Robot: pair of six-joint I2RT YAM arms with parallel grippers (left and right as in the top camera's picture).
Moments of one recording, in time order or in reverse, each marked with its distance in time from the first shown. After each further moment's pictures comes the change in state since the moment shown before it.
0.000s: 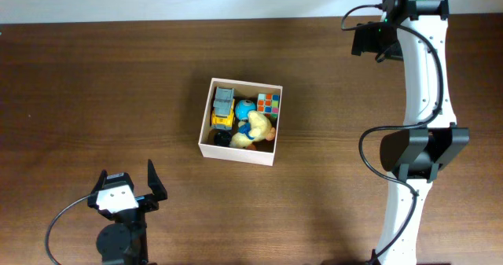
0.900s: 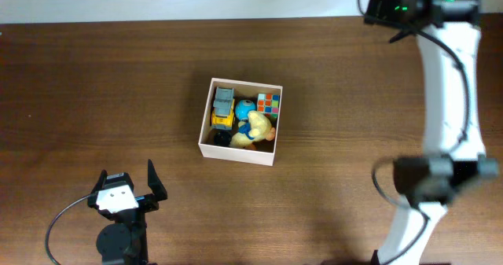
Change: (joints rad) left arm 0.000 0.000 0.000 0.000 0.000 0.000; right arm 0.000 -0.292 -0.156 0.319 0.019 -0.013
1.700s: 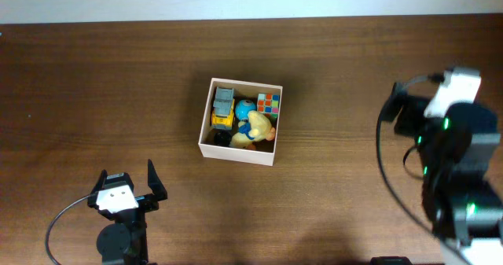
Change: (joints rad) left arm 0.000 -0.002 -0.002 0.003 0.000 0.000; right arm 0.000 -1.181 -1.461 0.737 -0.002 -0.100
